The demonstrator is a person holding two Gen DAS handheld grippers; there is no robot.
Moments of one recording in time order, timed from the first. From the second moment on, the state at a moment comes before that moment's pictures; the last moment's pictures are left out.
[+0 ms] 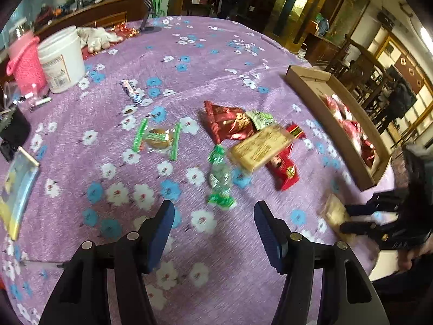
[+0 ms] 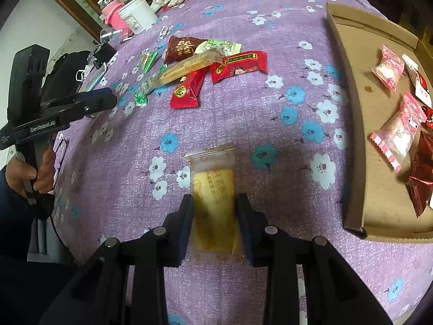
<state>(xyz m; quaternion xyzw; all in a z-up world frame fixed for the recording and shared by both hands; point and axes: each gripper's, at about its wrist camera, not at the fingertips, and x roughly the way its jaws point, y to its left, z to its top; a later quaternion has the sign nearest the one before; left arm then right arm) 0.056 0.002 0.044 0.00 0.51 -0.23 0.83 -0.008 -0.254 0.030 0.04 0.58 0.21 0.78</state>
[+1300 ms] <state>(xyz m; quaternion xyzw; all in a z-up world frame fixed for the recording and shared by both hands) 0.016 -0.035 0.054 -0.04 0.49 -0.17 0.85 -0.021 -0.205 0.032 -0.11 0.57 0.21 0.78</state>
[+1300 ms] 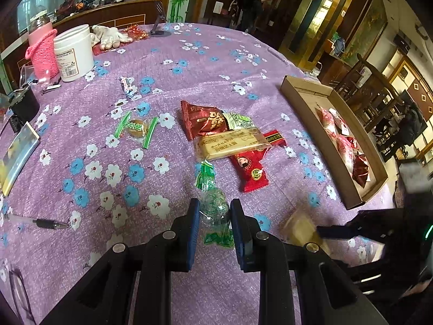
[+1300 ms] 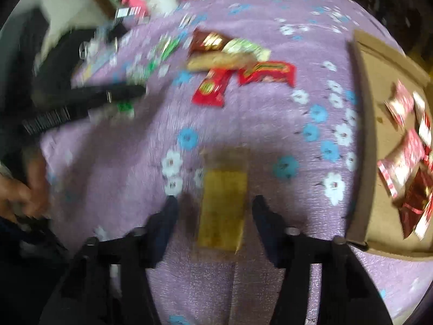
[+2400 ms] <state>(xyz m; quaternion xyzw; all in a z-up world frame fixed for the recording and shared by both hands) 0.015 -0.191 0.094 0.02 0.46 -0.30 0.83 -0.013 -0.374 0.091 0.15 0.49 0.14 0.85</state>
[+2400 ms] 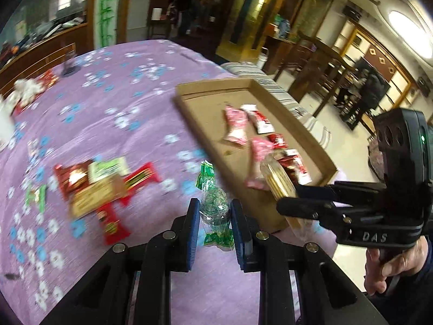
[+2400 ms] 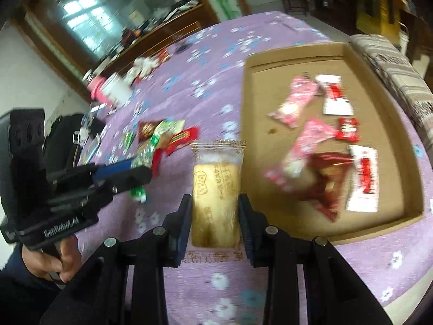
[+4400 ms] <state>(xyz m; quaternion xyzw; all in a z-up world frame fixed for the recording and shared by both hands) 0.048 -0.335 0.043 0.05 0.49 -0.34 0.80 0.075 -0.492 0.052 0.16 0.53 0.08 0.83</state>
